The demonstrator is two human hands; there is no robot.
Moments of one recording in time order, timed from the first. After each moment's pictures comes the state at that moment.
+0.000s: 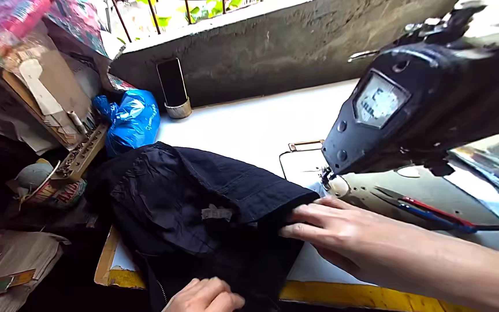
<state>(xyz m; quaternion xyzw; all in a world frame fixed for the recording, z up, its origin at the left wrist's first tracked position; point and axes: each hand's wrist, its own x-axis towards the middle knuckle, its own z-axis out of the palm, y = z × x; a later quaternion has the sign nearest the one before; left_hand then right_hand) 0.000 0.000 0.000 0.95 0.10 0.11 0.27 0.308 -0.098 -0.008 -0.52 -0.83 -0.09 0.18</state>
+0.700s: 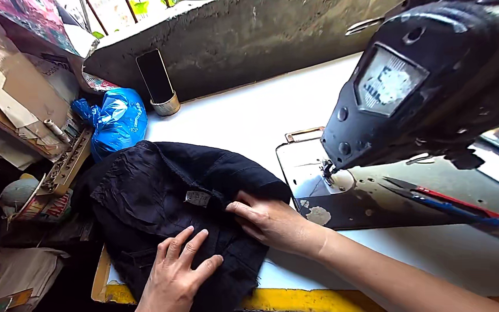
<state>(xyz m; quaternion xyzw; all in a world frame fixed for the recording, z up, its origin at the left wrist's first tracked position) 0.010 0.063 -0.052 0.97 0.10 0.20 -0.05 0.268 -0.015 -0.076 -0.59 -0.74 -0.03 0.33</state>
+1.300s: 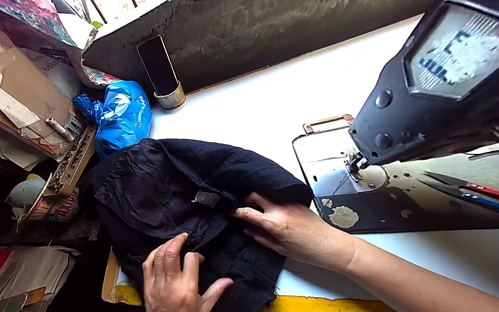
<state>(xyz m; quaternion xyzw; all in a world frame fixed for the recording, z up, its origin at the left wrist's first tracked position) 0.009 0.038 -0.029 0.93 0.31 0.20 -0.08 0.262 -0.019 -0.080 -0.58 -0.74 -0.06 0.33</state>
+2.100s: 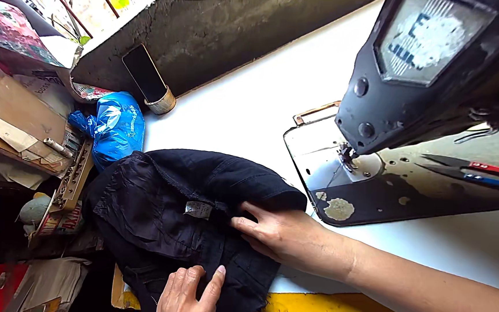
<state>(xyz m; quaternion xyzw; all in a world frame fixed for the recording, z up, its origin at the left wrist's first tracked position) -0.002 0.031 -0.027 0.97 0.17 0.14 -0.04 0.248 -0.029 -0.078 -0.59 -0.74 -0.08 0.33</state>
